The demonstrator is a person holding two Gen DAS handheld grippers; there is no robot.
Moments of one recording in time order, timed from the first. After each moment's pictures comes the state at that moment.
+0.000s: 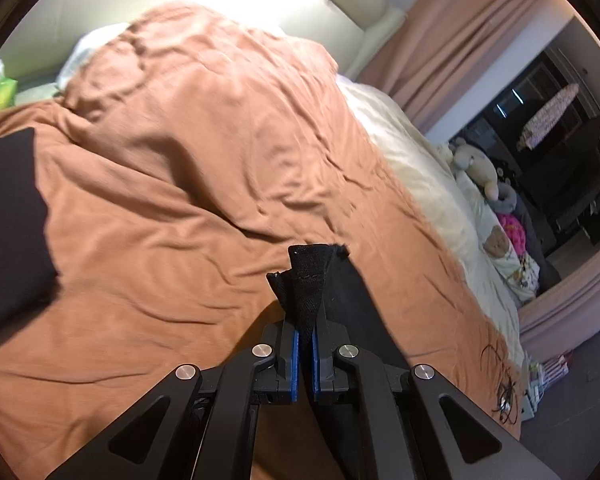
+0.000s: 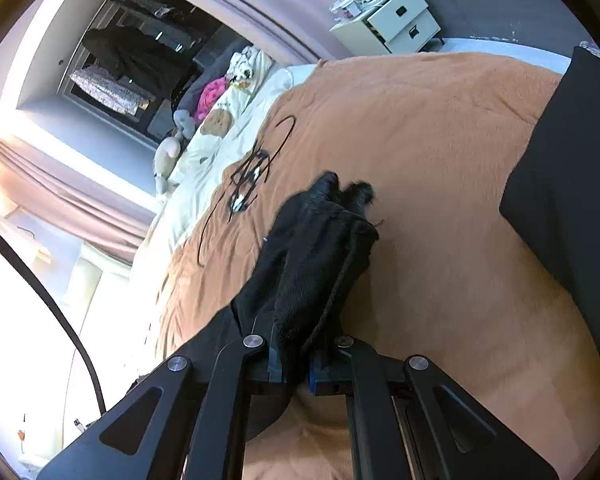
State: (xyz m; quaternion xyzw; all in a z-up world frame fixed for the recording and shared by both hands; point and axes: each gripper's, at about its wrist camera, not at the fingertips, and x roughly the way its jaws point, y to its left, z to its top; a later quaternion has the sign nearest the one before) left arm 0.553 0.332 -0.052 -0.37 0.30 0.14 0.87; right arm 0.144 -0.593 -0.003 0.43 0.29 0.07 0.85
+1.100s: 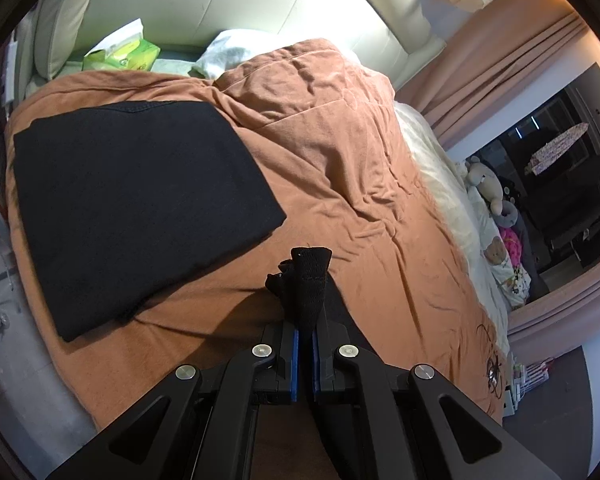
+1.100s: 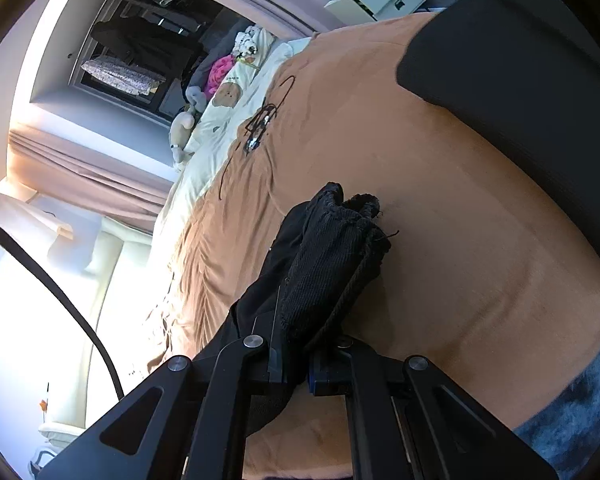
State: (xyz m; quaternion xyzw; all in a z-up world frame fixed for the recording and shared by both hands) left arm 0.307 0.419 -0.052 -0.42 0.32 0.14 0.84; right arm 0.030 -0.610 -0.002 0.46 0.31 0.10 0.83
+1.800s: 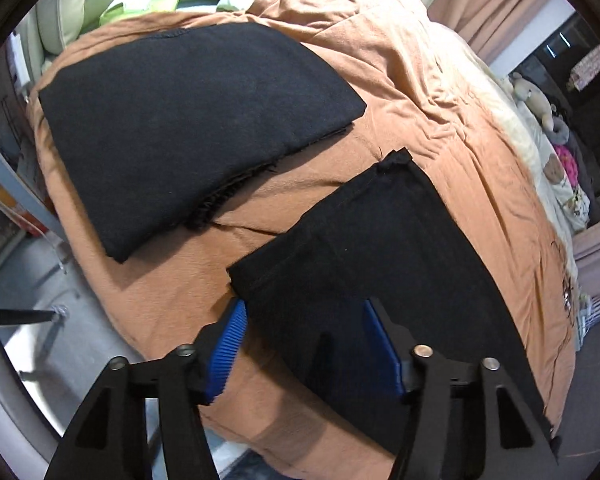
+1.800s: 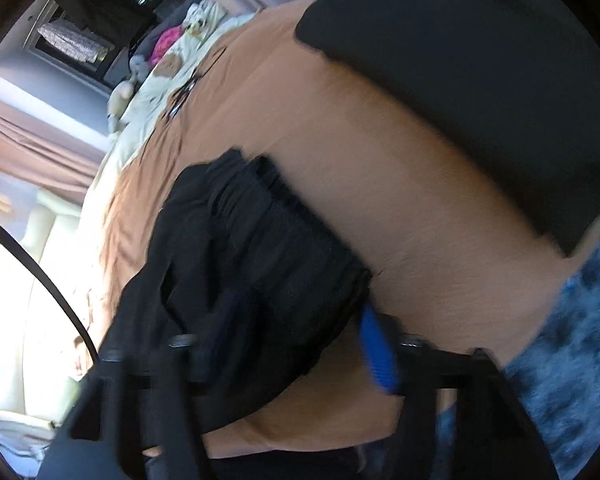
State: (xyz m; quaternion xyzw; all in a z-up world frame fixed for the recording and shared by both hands) left arm 0.279 0.408 -0.127 -0.32 0.46 0.17 0.81; right arm 0.063 -0.602 -0.022 0.38 0.39 0.01 0.84
